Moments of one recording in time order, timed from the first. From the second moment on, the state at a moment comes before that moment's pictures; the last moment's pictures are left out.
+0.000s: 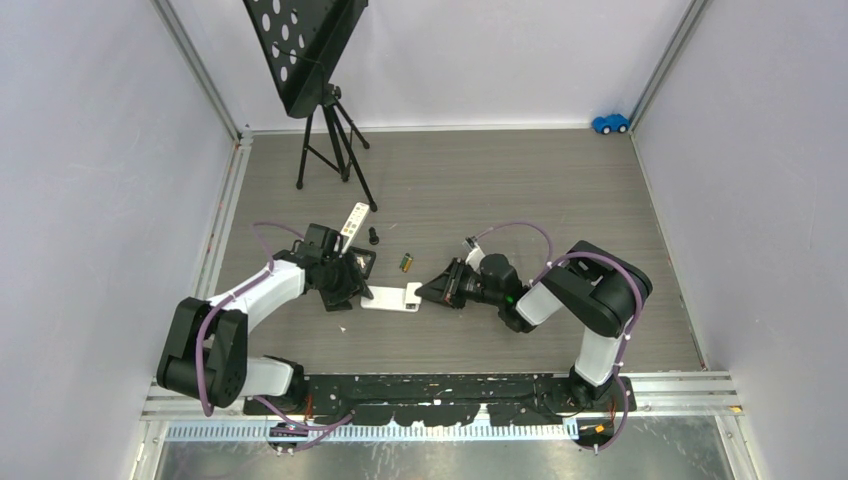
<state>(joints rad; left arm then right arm) -0.29 1.33 0.64 -0.48 0.21 -0.71 0.75 1.80 0.42 1.06 -0.39 1.24</state>
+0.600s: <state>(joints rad) -0.29 1.33 0.64 -0.47 0.21 -0.71 0.76 1.89 0.45 1.06 -0.37 1.26</state>
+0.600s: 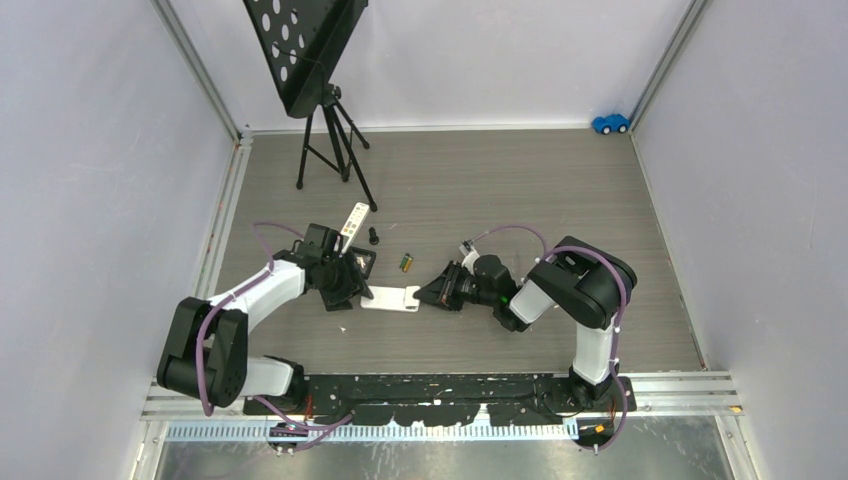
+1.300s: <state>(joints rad) -0.29 1.34 0.63 -0.45 0.24 -0.71 0.76 1.89 0.47 1.02 -0.38 1.26</state>
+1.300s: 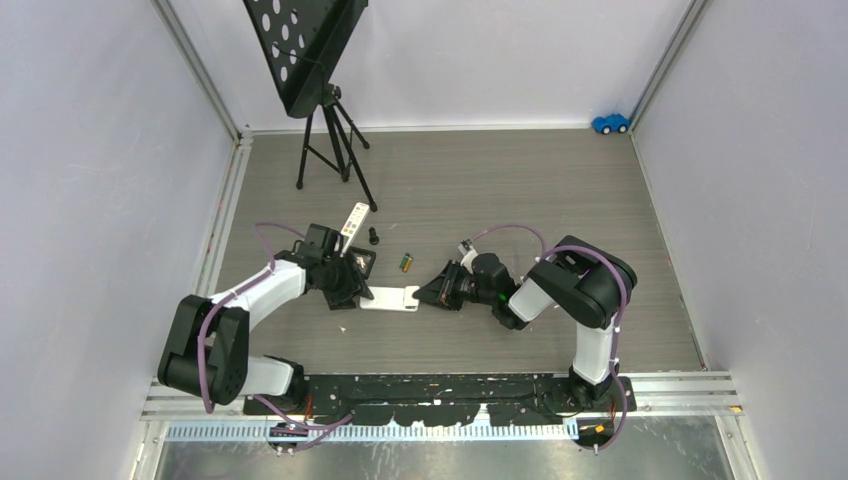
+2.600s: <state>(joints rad) -0.29 1.35 0.63 -0.43 0.25 -0.71 0.76 1.85 0.53 0.87 -0.41 1.20</state>
